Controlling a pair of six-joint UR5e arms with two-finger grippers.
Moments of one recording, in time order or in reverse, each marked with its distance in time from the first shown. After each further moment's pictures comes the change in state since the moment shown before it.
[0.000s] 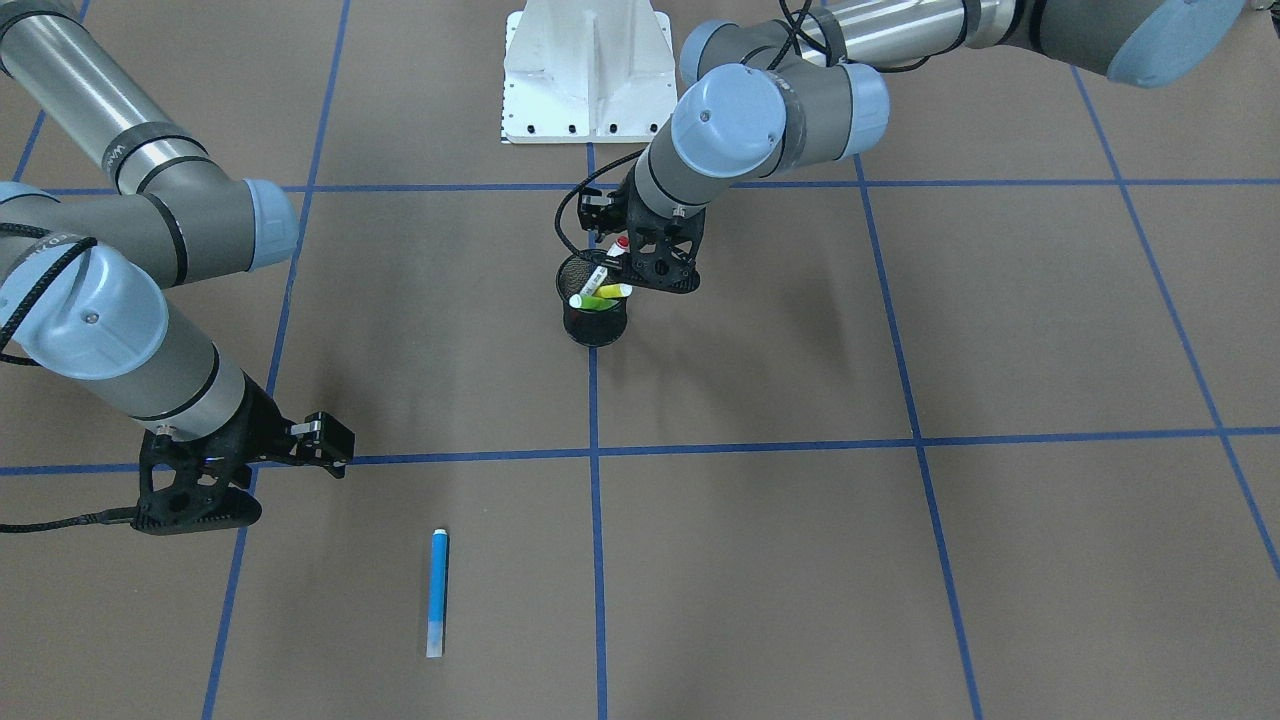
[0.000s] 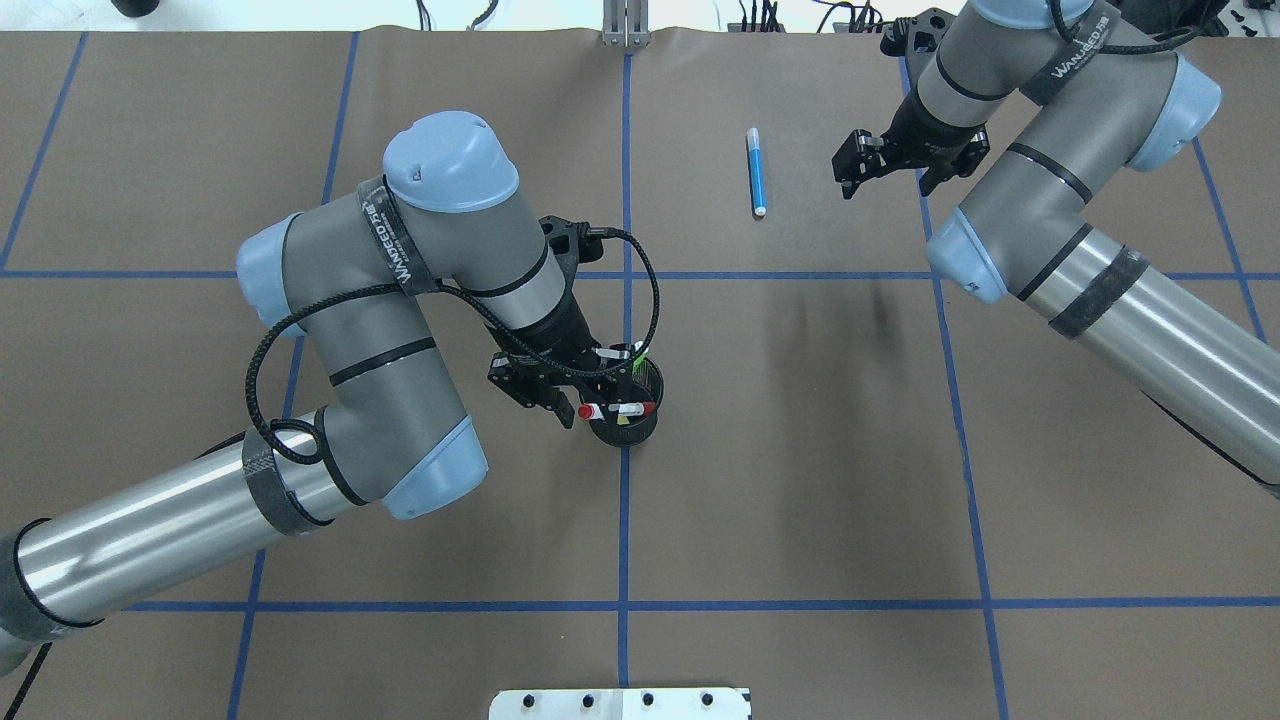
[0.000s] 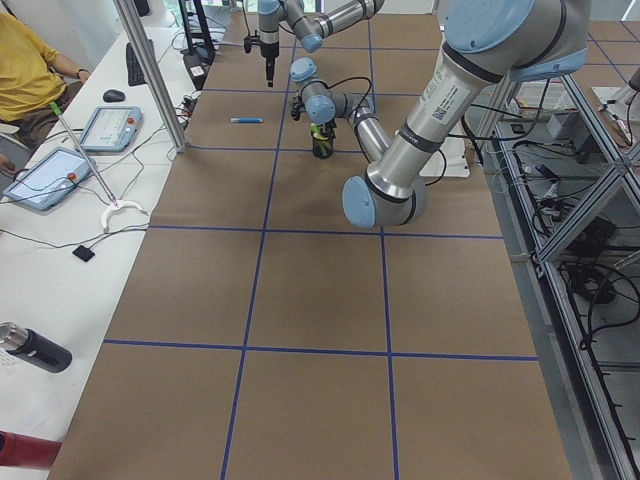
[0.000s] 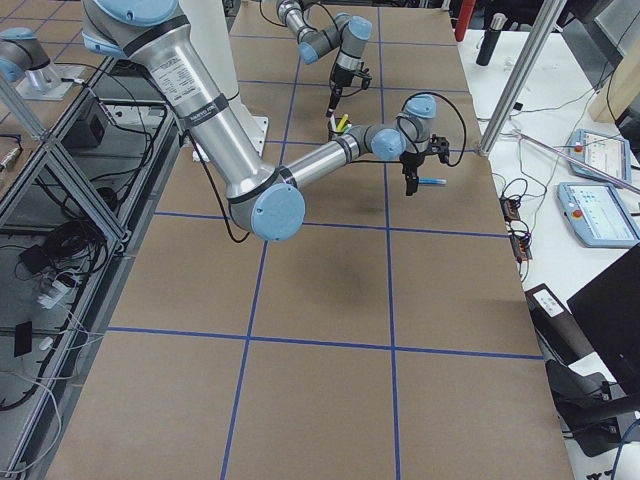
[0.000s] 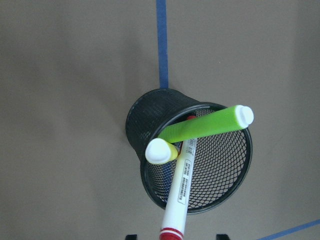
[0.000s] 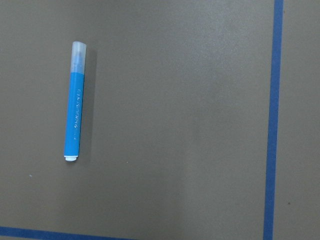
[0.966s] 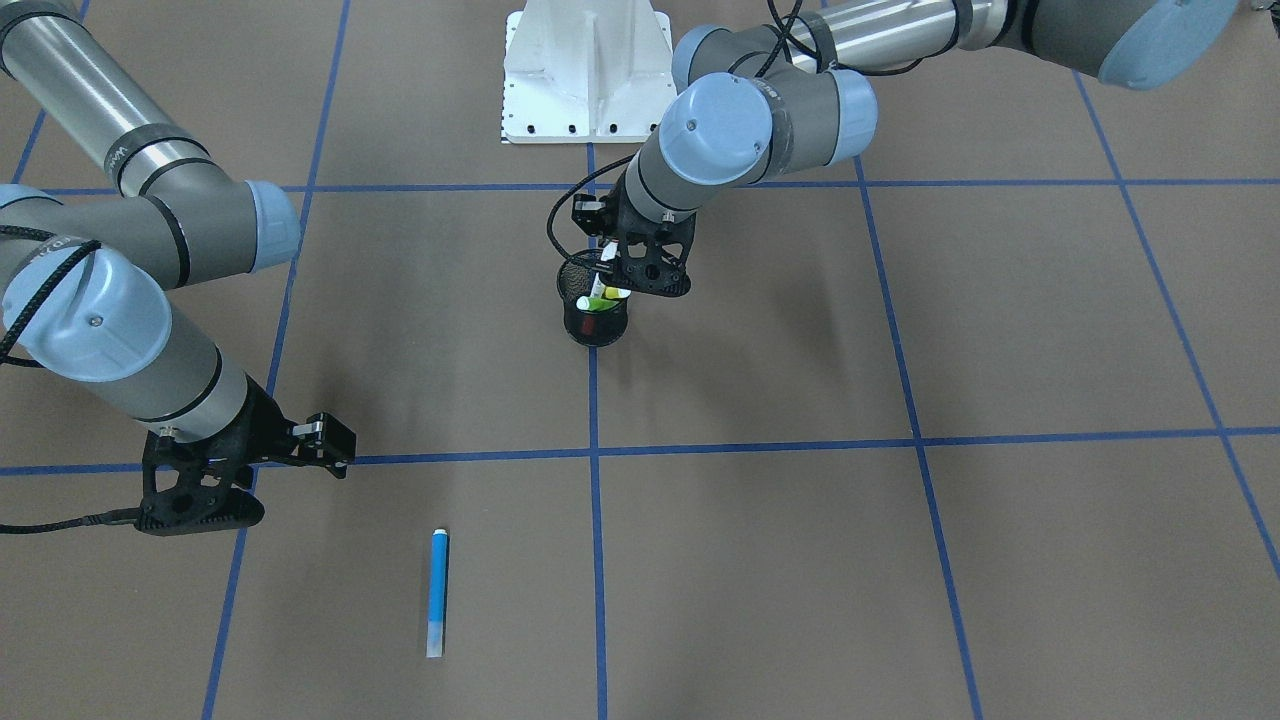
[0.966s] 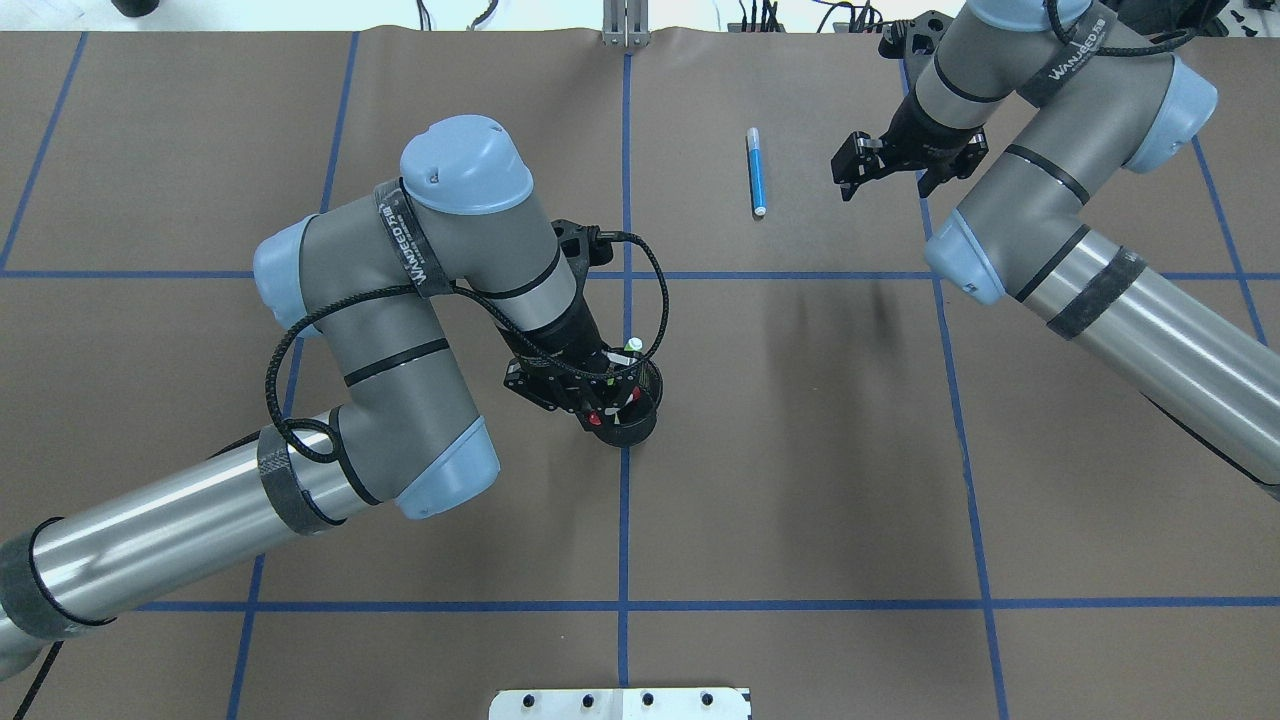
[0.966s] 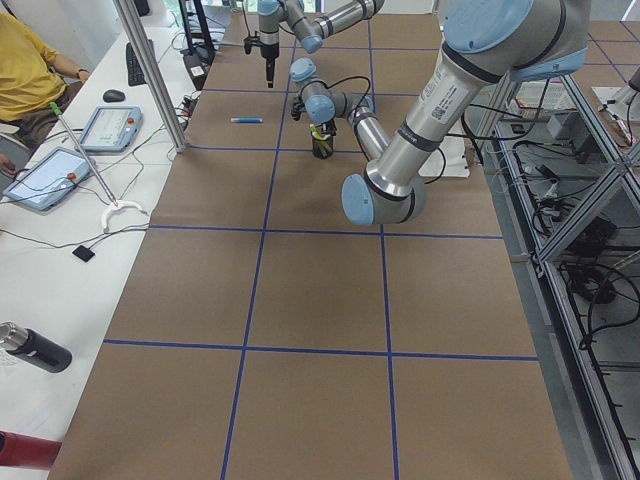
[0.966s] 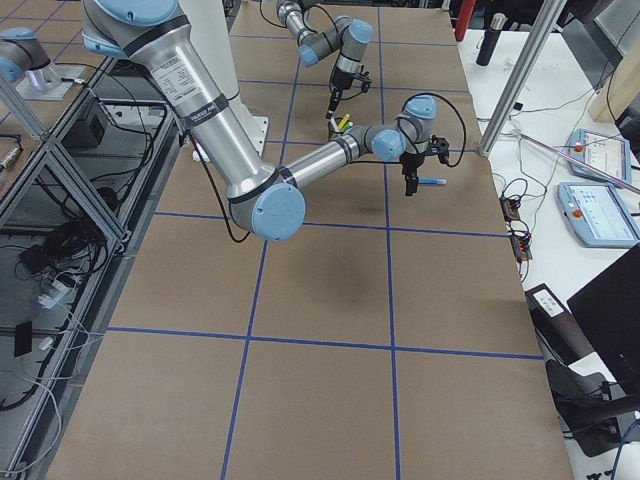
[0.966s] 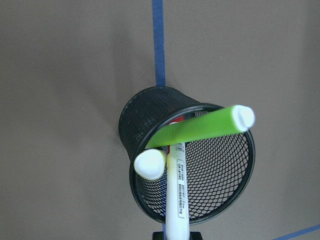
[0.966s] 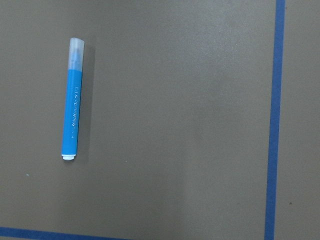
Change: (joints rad) left arm 0.005 -0.013 0.013 -0.001 -0.003 0.002; right arm -0.002 0.001 -0.004 0.002 0.000 0.000
